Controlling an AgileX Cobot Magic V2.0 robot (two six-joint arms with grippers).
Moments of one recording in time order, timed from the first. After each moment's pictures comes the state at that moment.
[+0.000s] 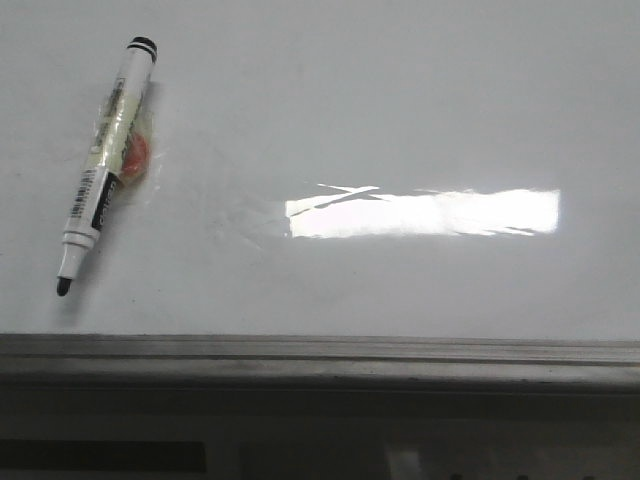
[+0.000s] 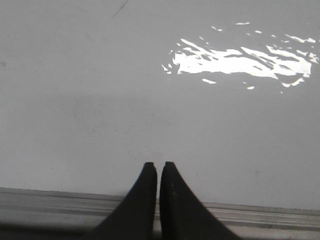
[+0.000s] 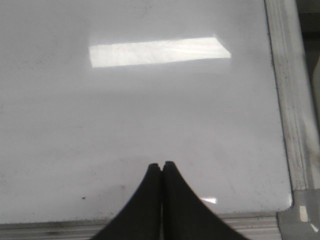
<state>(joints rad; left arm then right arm) -0.01 -0.01 0.00 -0.04 0.33 -0.05 -0.15 -0.01 0.01 -0.10 0.33 0.07</state>
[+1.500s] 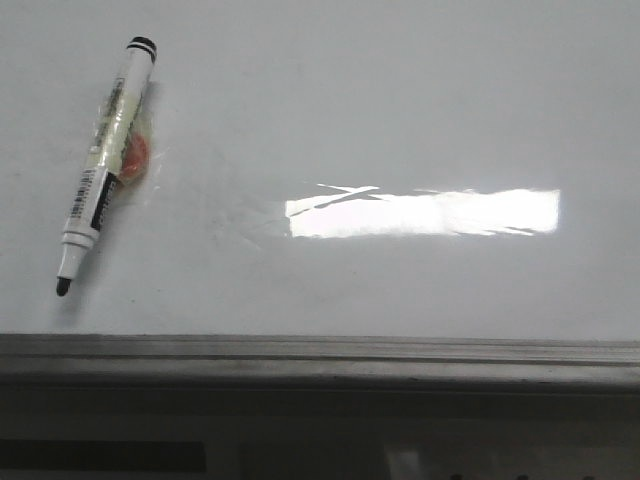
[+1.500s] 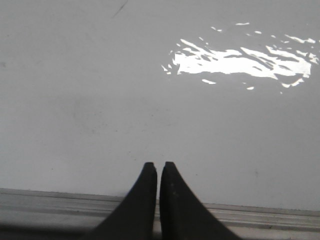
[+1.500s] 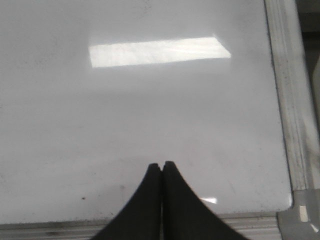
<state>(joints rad) -0.01 -0.01 0.00 -0.04 0.33 -0.05 -0.15 -0.01 0.01 -0.09 0.33 0.07</state>
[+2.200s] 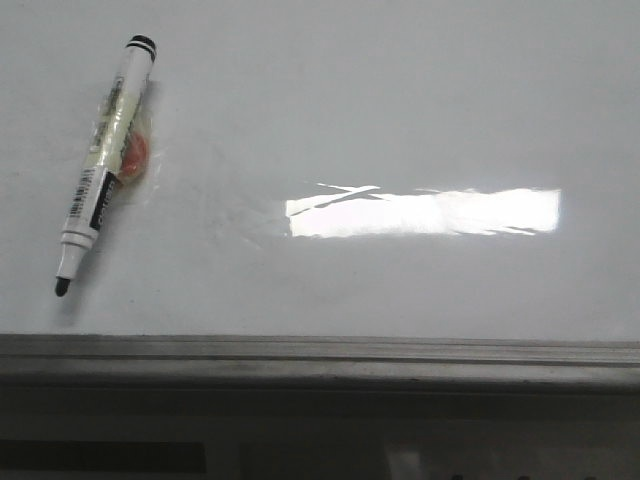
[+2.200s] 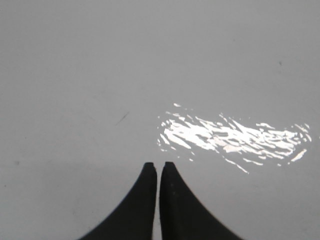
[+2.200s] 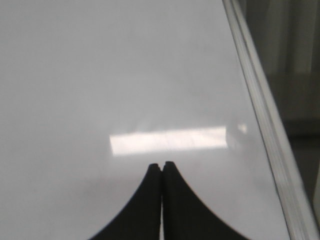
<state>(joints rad) -0.01 -0.01 -0.01 -0.09 0.07 -0.05 -0.15 -0.01 -0.01 -0.06 0.03 0.07</state>
